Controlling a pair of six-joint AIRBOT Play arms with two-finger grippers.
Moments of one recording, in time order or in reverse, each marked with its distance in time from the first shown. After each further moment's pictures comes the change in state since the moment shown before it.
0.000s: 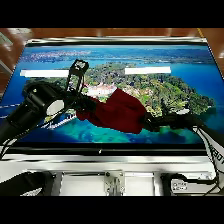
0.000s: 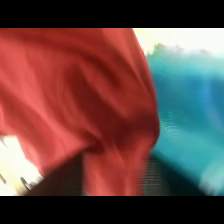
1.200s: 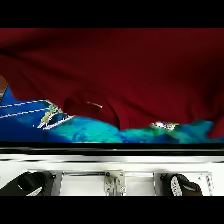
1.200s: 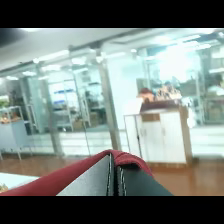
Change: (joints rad) left arm 0.037 0.441 0.394 0.034 -0.130 0.112; right arm -0.257 0.845 0.783 0.243 -0.194 -0.237
